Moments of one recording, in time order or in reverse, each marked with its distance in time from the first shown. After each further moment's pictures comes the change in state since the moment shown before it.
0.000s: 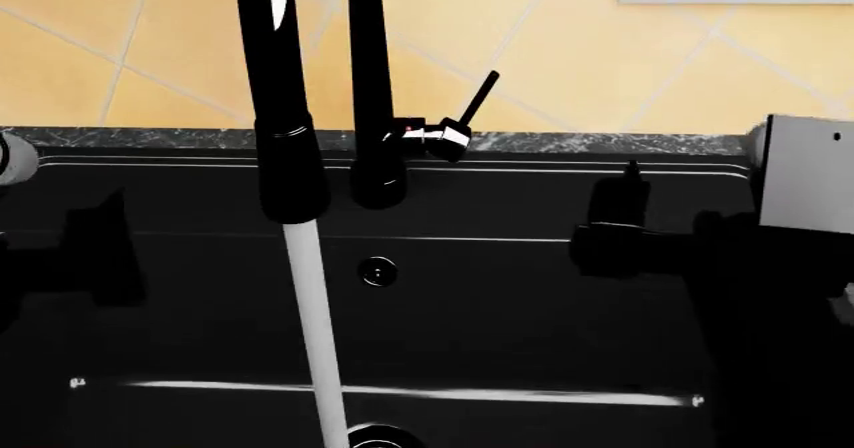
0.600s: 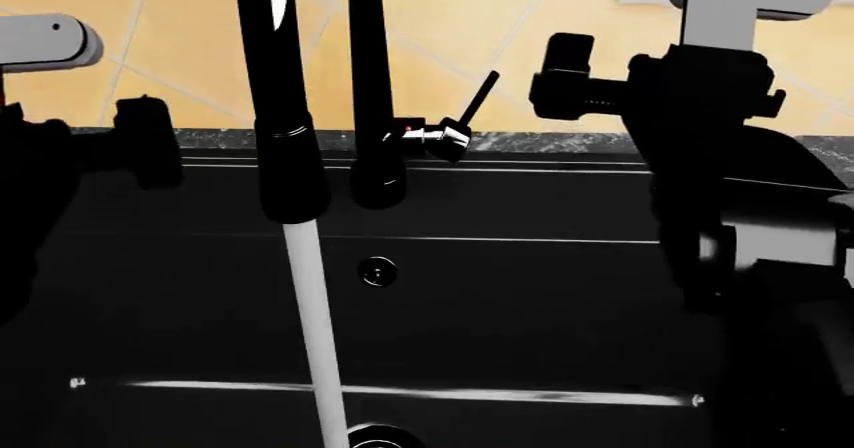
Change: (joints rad) left arm -0.281 0.160 0.215 -0.495 0.358 0.180 0.220; right arm 0.314 -0.701 0.220 1.342 -0.394 0.061 -0.757
